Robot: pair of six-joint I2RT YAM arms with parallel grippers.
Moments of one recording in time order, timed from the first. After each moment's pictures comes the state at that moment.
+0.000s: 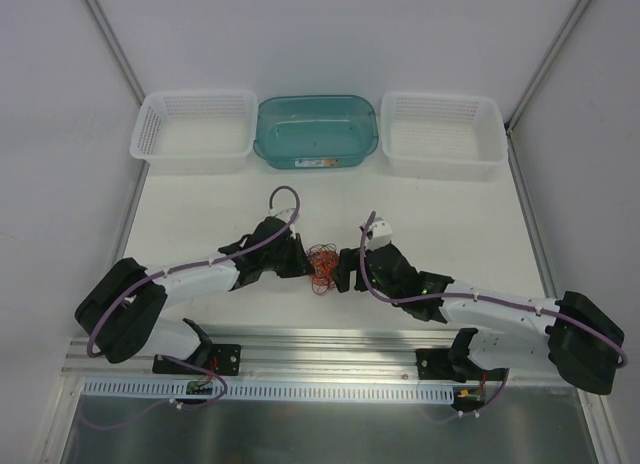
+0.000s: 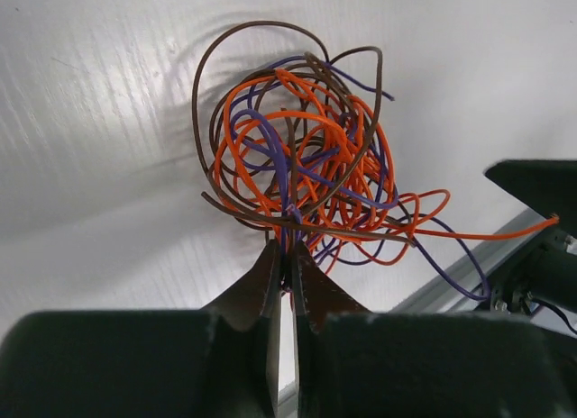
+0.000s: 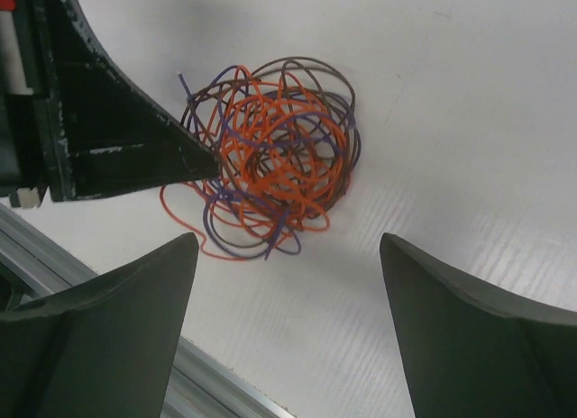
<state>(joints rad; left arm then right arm) -0.72 1.38 0.58 0.04 0.15 -0.78 1.04 1.12 0.50 0.05 0.30 0.60</state>
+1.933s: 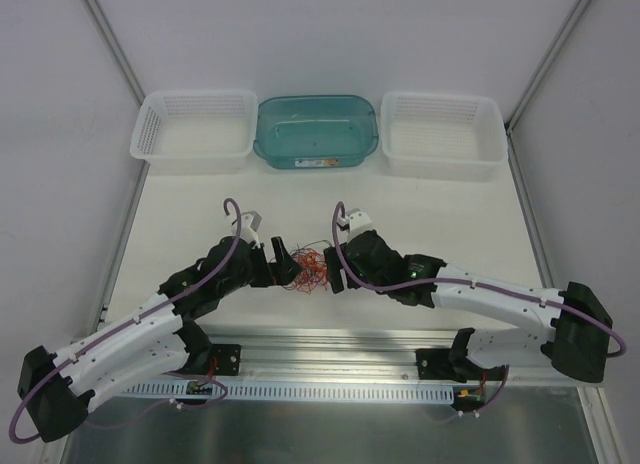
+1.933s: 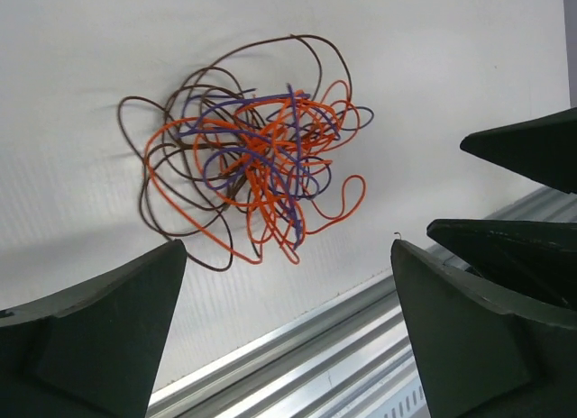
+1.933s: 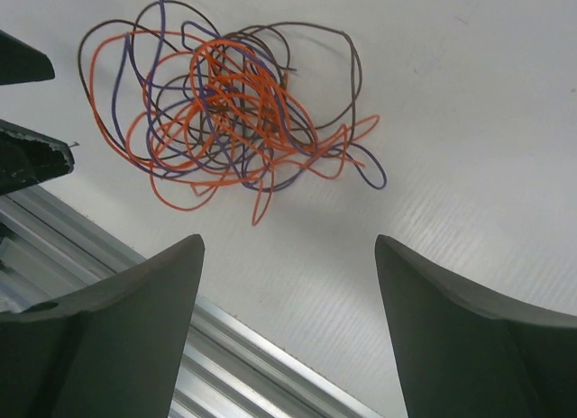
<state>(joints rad) -0.78 0.78 0.51 -0.30 -0.06 -0.75 1.11 1.17 0.78 -0.36 0.31 0.51</state>
